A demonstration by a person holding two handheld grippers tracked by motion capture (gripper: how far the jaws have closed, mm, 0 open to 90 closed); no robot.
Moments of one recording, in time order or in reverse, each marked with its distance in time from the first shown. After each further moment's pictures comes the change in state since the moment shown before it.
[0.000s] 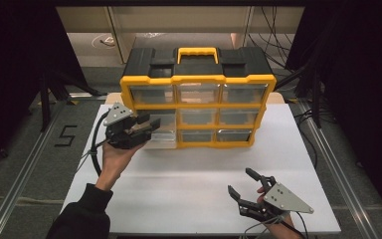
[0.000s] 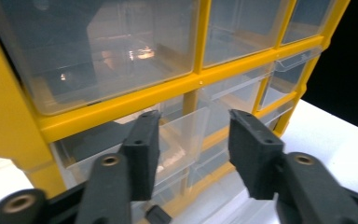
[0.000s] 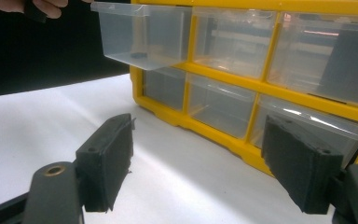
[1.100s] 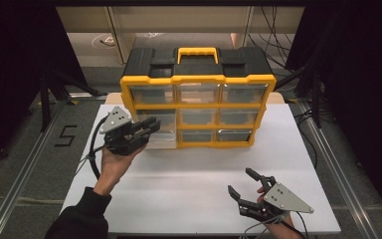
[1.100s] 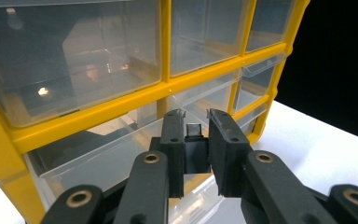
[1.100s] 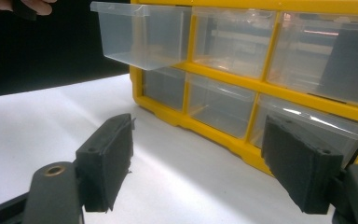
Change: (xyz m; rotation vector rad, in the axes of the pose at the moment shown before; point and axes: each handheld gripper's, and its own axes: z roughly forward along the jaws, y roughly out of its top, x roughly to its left) left arm -0.009 -0.003 -0.010 -0.040 -0.064 0.041; right arm 0.000 0.000 0.000 0.001 0.000 0.002
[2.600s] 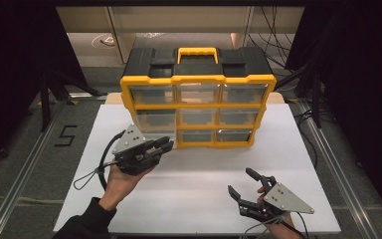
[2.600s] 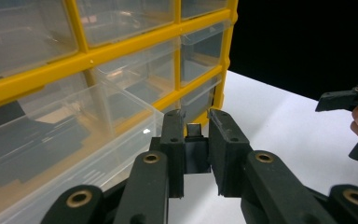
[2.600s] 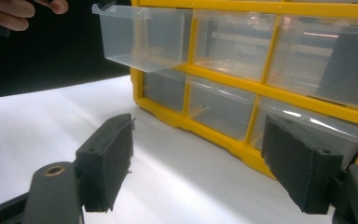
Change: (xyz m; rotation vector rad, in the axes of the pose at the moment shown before) left arm -0.039 -0.018 -0.007 0.064 -0.114 0.078; right arm 0.000 0.001 0.000 -0.011 0.001 -0.002
